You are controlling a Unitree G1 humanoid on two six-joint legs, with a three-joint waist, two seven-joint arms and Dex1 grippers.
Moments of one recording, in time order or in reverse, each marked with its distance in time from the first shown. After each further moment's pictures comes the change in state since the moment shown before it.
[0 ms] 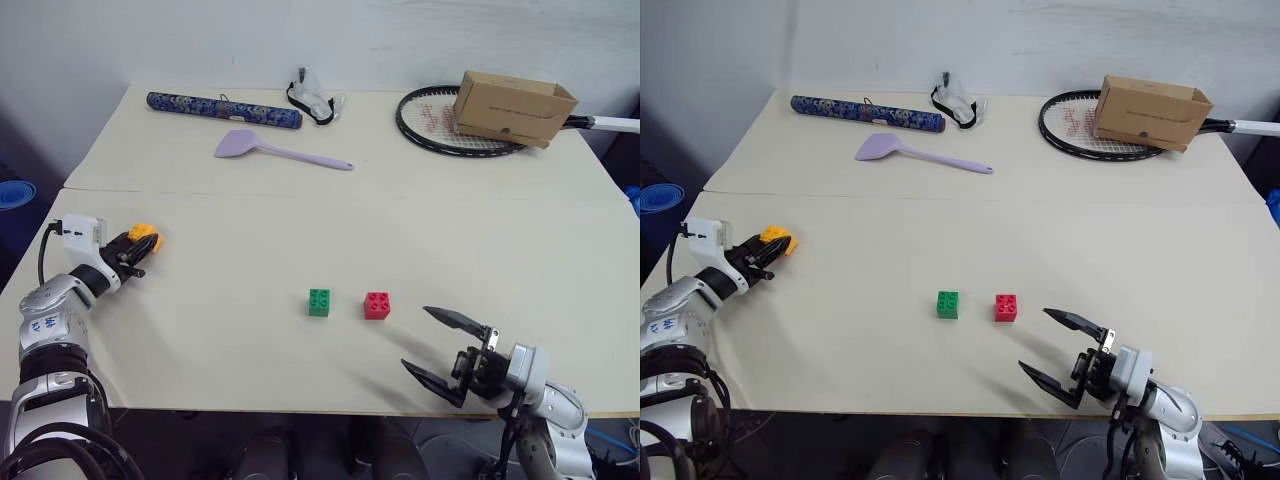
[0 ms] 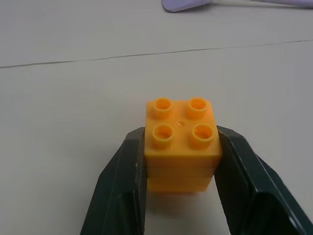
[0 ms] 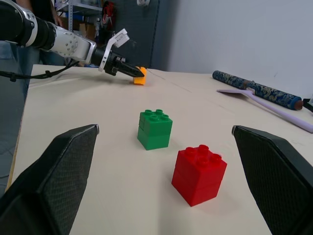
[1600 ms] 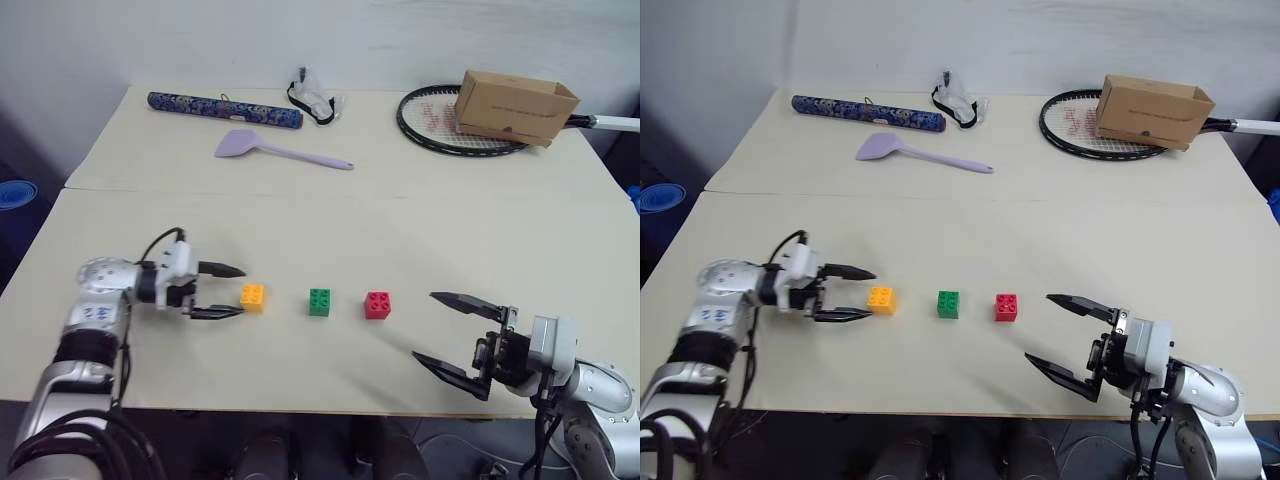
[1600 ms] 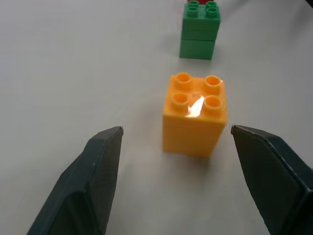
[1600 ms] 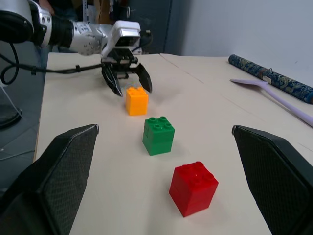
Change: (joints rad) left arm 0.062 0.071 -0.357 -0.206 -0.028 -0.222 -0.715; right arm 0.017 -0.245 -0.081 -0.338 0.056 0.361 -0.123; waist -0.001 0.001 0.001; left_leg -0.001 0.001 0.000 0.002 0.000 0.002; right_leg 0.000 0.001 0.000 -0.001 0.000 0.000
